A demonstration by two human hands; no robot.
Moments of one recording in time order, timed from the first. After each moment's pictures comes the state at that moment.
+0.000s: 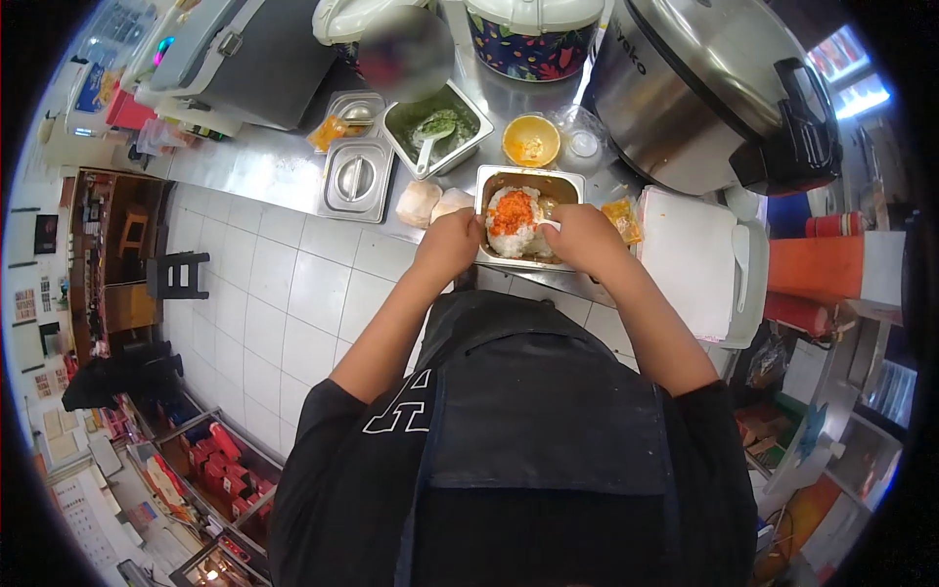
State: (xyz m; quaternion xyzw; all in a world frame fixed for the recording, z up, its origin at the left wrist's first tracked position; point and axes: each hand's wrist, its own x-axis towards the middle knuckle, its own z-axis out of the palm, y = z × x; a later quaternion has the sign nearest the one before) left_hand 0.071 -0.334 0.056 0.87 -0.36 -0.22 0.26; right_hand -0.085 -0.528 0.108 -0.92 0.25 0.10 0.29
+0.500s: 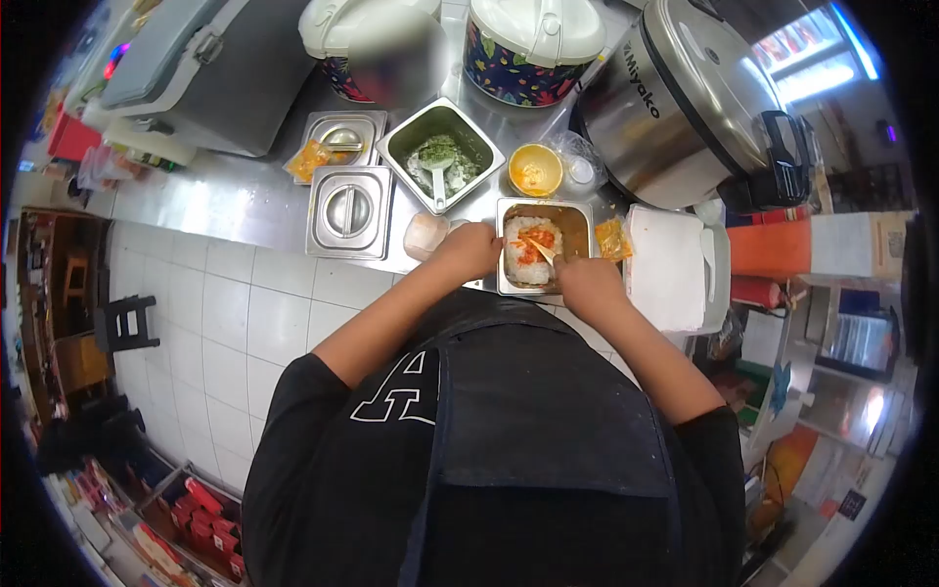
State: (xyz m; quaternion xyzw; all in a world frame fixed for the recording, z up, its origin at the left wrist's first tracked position) left_hand 0.140 -0.354 0.043 0.76 -0.46 -0.39 0.22; right_hand -0.069 -0.466 0.124 -0.96 0.19 0.22 -0.01
